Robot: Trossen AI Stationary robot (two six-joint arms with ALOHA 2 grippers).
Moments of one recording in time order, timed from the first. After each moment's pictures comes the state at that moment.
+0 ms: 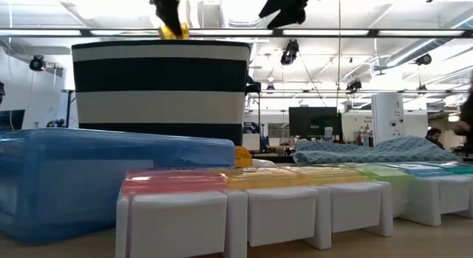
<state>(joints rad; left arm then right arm) 0.37 1.49 1.80 -1.28 -0.35 0.22 -0.46 1.52 1.68 -0.72 -0.06 -0.12</state>
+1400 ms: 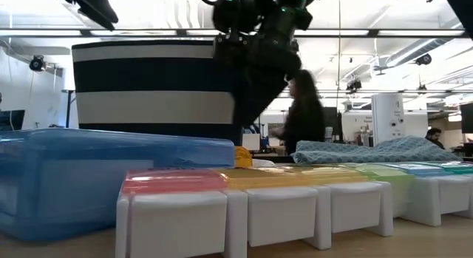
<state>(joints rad) 0.40 0.82 1.28 -1.19 -0.31 -0.02 -0.04 2.01 1.55 -0.71 -0.10 -0.22</state>
